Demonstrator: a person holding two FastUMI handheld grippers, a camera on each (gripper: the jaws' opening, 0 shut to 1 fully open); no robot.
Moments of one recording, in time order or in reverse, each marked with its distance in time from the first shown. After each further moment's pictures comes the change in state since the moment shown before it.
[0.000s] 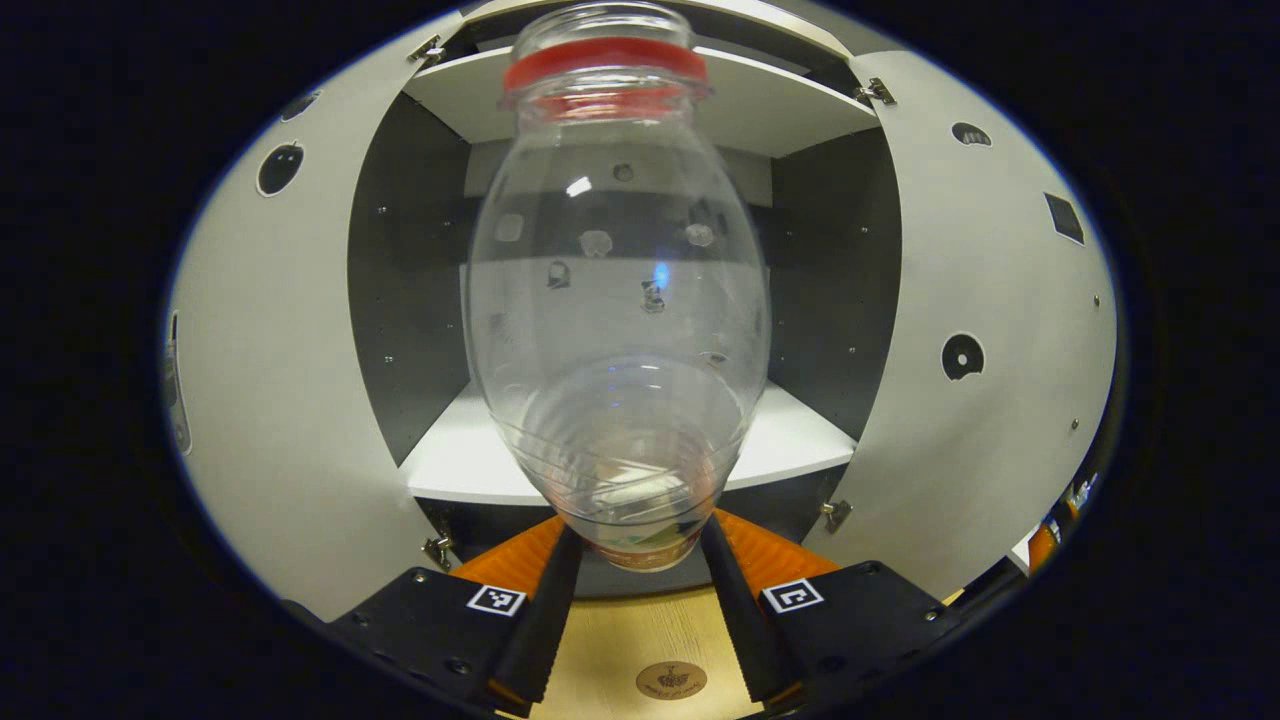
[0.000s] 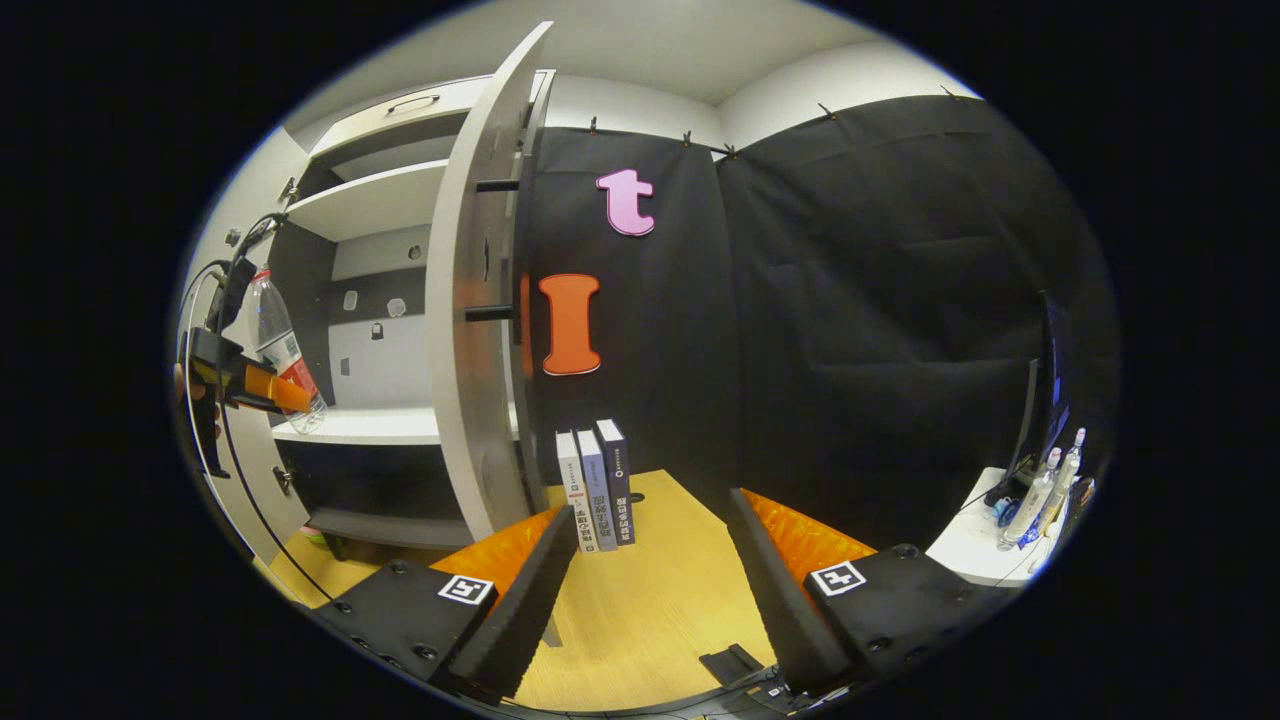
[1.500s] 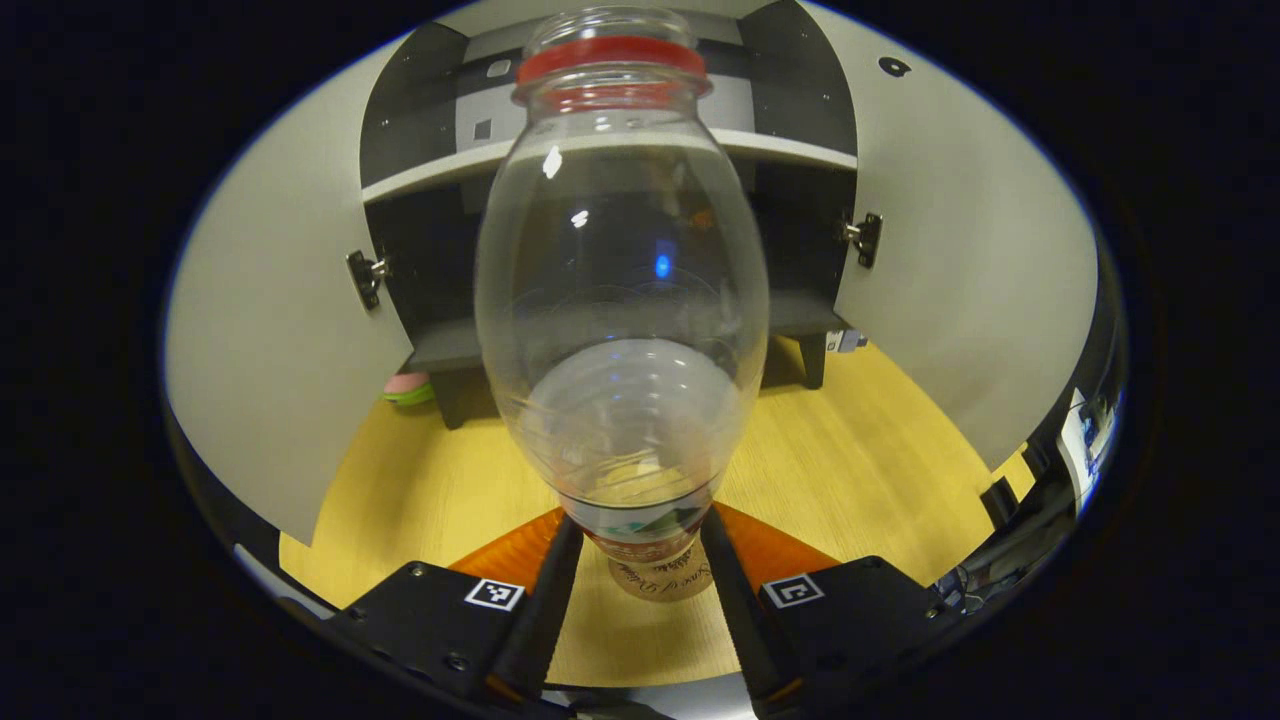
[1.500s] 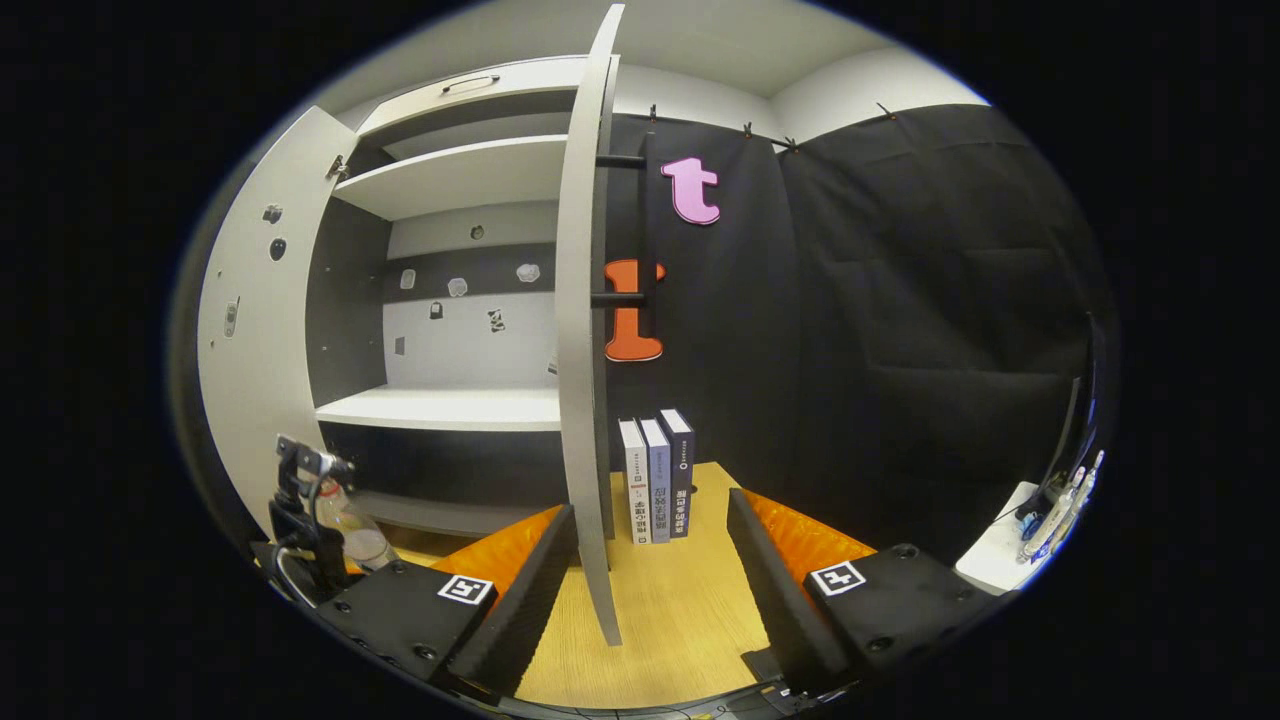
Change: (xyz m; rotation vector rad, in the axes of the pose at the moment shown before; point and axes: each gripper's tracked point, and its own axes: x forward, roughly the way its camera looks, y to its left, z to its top) left arm -0.025 -0.025 -0.273 0.044 0.301 0.083; right arm -0.005 0.079 -0.001 -0.054 0.053 0.160
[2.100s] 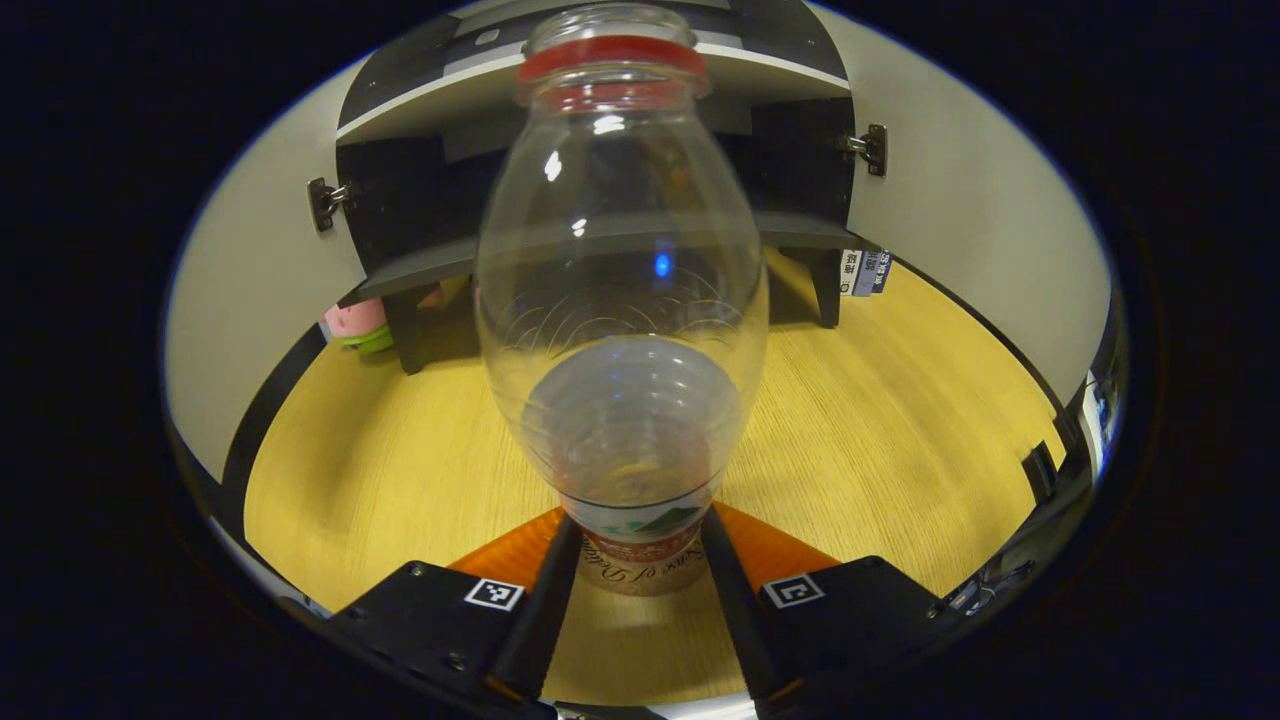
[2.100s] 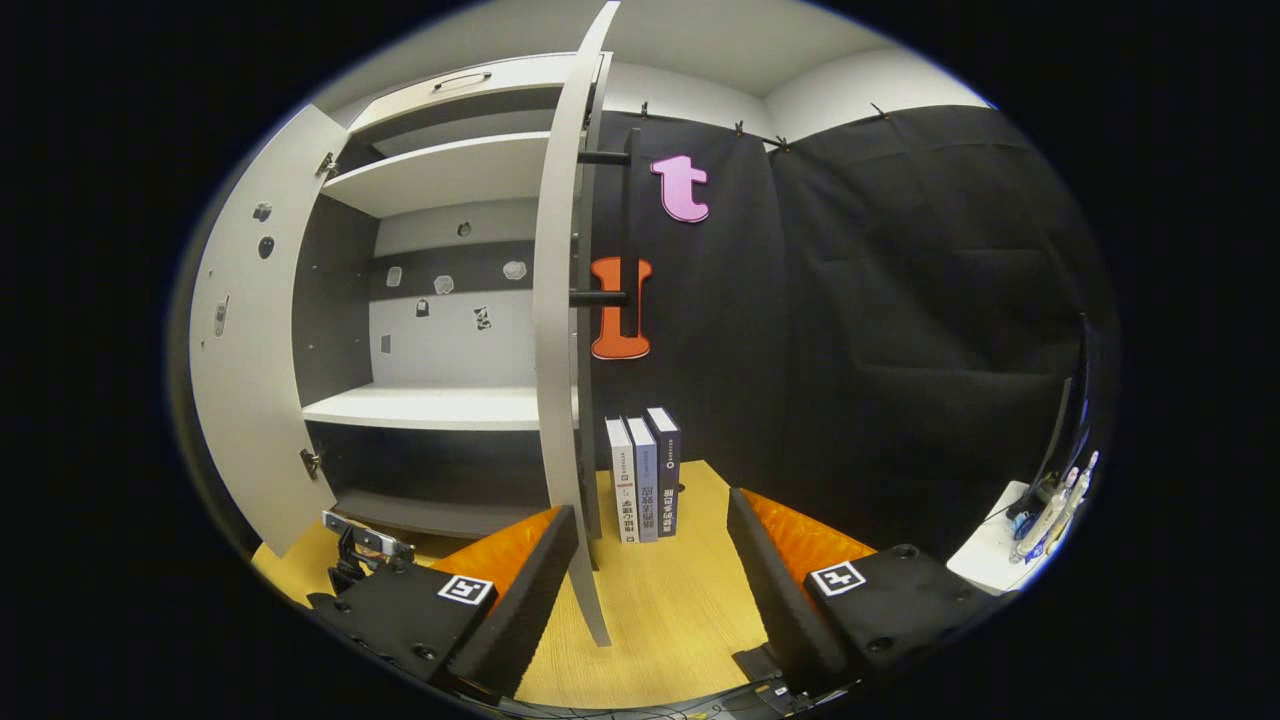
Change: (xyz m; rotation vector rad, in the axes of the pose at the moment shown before) left arm 0.061 -0.020 -0.084 0.008 0.093 0.017; right arm 0.005 -0.011 0.000 -0.003 0.016 -0.045
